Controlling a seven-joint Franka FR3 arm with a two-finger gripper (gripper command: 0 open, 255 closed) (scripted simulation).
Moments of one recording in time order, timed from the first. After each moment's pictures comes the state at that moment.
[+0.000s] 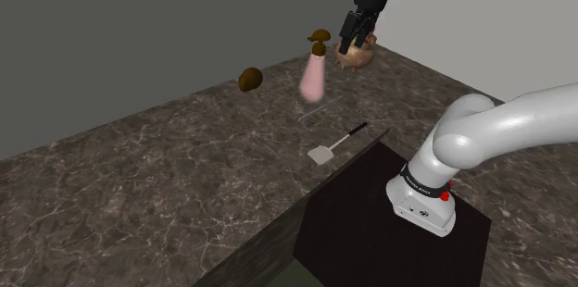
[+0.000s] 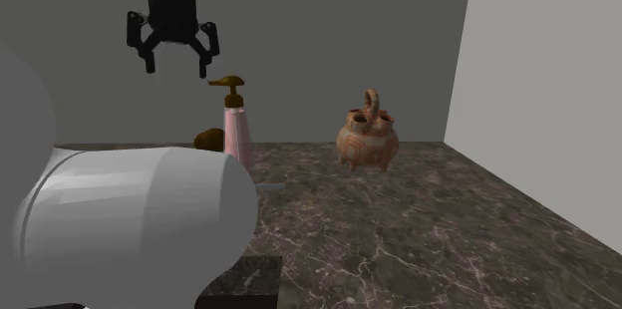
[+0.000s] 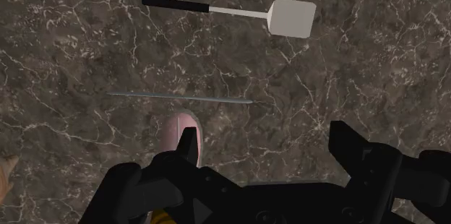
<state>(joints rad) 0.00 -0.75 0.01 -2.38 0.12 1.70 -0.01</state>
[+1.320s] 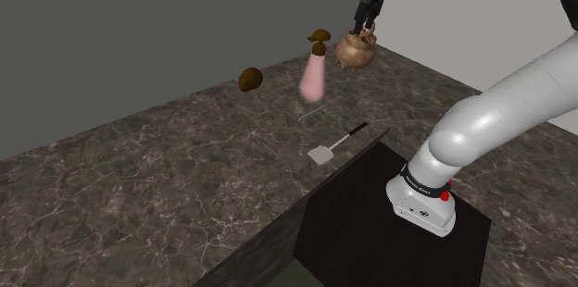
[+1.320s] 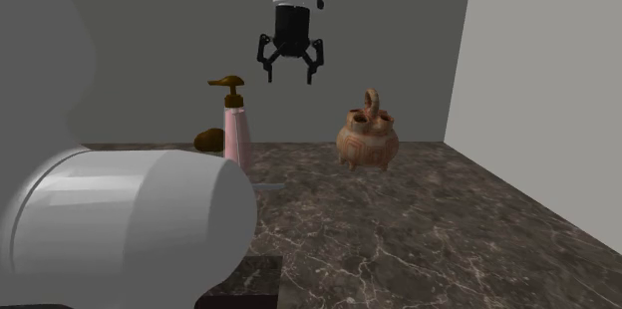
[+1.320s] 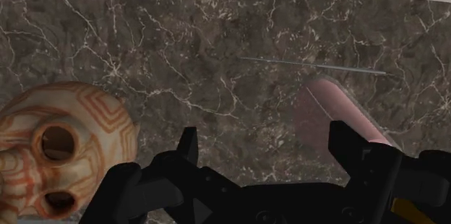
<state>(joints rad) -0.11 -0.35 -0.31 -2.10 -0.03 1.76 -0.42</state>
